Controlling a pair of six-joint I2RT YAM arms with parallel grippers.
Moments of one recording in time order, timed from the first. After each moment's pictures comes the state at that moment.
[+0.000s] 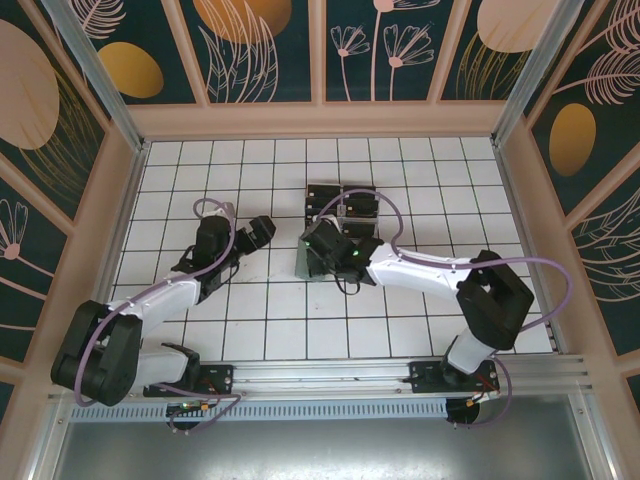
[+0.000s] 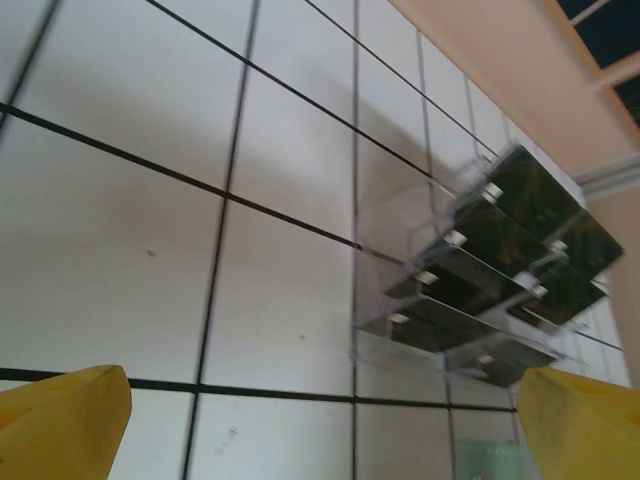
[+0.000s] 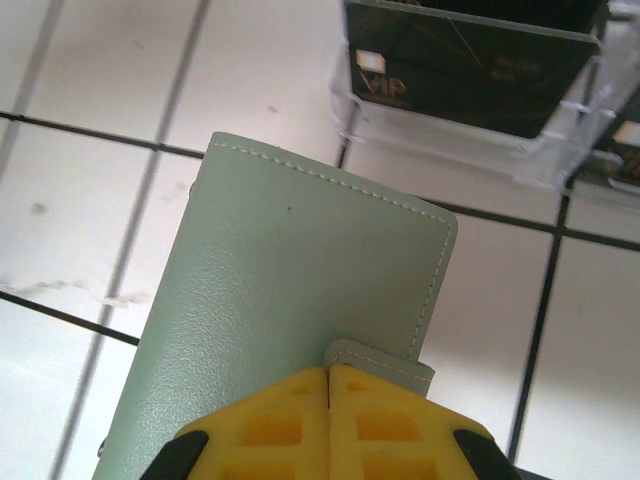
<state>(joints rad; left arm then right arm) -0.37 1.28 0.49 0.28 0.13 -0.83 0.98 1.61 1.06 -0.36 0.23 0.64</state>
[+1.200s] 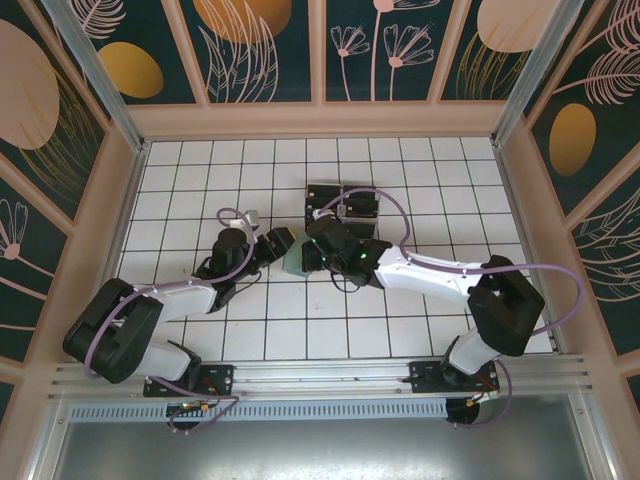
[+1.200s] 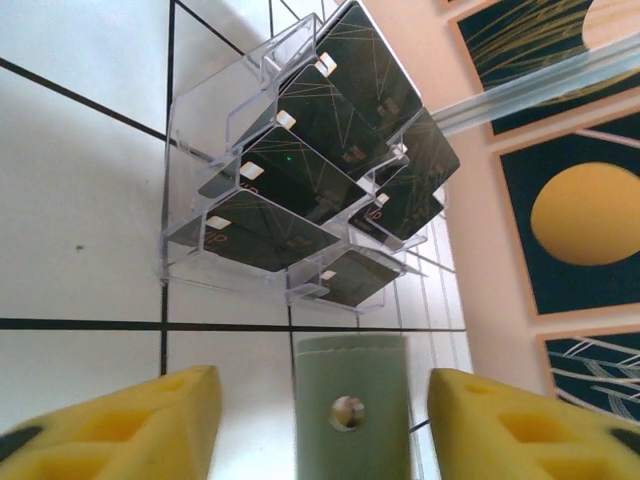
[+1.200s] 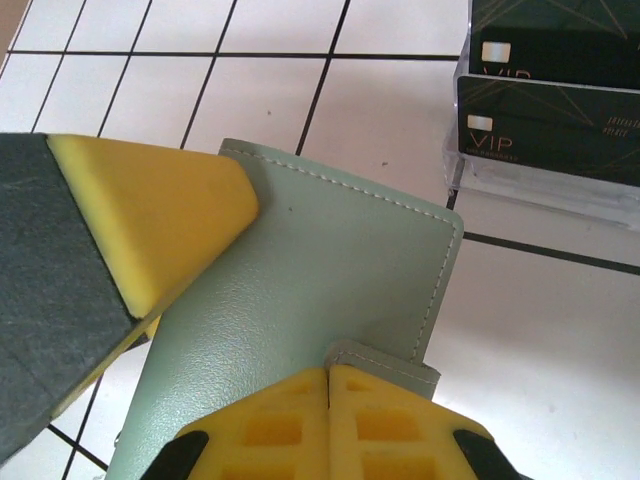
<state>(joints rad) -0.52 1.41 0.42 0.66 0.25 -1.05 0.98 1.56 1.00 -0.20 0.13 0.68</state>
